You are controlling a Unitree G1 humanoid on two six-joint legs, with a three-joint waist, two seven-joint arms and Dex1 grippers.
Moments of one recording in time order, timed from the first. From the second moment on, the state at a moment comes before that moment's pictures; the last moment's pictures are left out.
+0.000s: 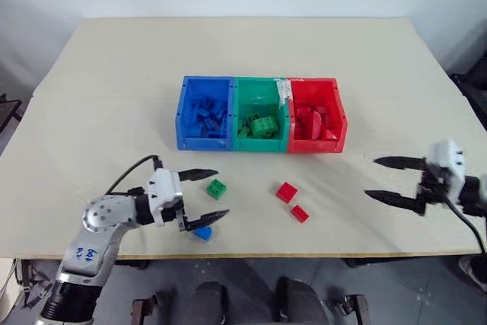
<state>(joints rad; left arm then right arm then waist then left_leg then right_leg) -0.12 0.58 -0.04 -0.23 -0.39 0.05 -1.00 -0.14 -0.92 -0.35 0.20 0.42 0.13 1.38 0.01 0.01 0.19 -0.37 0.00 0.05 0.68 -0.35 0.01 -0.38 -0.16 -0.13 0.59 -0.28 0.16</state>
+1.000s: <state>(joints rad) 0.08 0.67 0.11 -0.36 -0.43 0.09 -1.00 -0.16 -0.74 0.12 -0.16 0.33 0.30 1.13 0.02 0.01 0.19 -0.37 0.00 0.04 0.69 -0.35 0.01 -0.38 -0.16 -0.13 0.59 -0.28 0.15</state>
